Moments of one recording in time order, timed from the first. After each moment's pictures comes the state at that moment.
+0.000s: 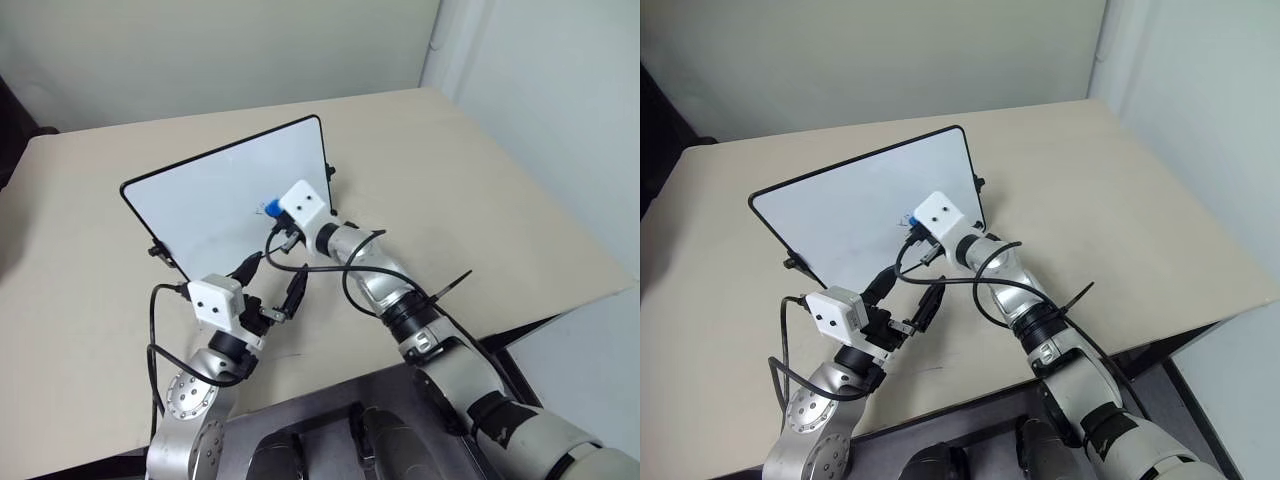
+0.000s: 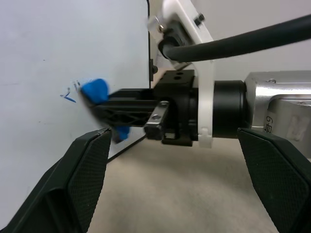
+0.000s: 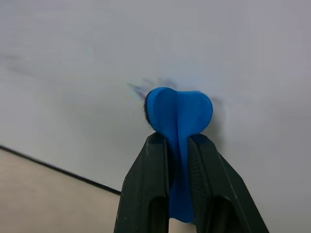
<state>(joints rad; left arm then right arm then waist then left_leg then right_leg) 0.16 0.19 0.02 -0.54 -0.36 0.16 -0.30 -0.94 0.12 0.32 0.57 -0.10 0.21 0.41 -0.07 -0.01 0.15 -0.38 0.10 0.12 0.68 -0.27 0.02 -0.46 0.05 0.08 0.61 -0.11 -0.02</state>
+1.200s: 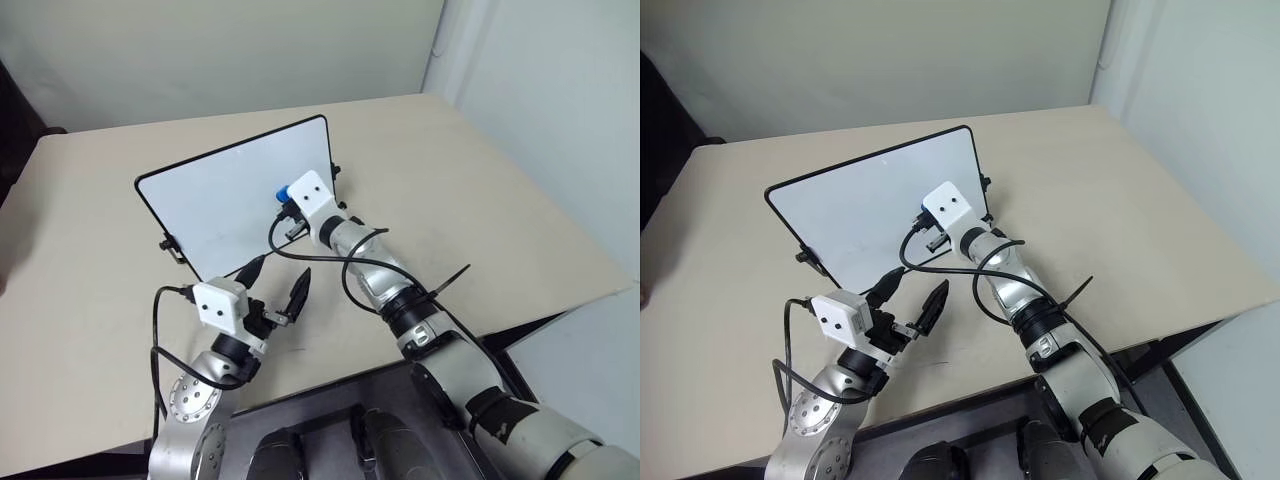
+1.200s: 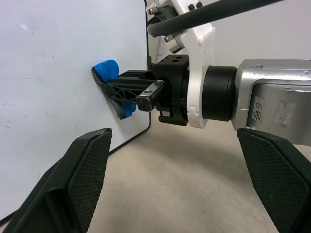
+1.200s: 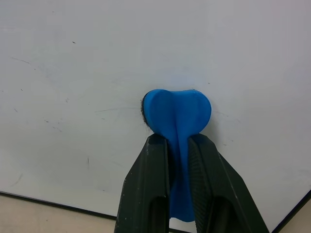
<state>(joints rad) 0.17 0.19 0.00 -0.54 -0.34 0.15 -0.30 -0.98 0.12 0.24 0.68 -0.11 0.17 0.23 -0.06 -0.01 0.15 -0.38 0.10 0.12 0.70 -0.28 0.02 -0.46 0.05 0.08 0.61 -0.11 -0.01</state>
